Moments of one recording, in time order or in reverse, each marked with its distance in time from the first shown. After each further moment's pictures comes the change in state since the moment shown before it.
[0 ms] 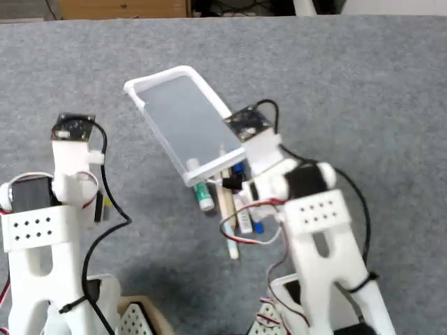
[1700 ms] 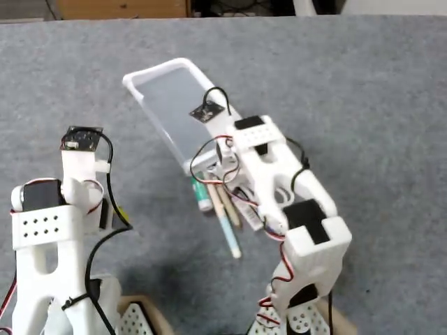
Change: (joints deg) left arm 0.0 0.1 6.9 -4.0 -0.4; right arm -2.5 53.9 -24.8 -14.2 7.1
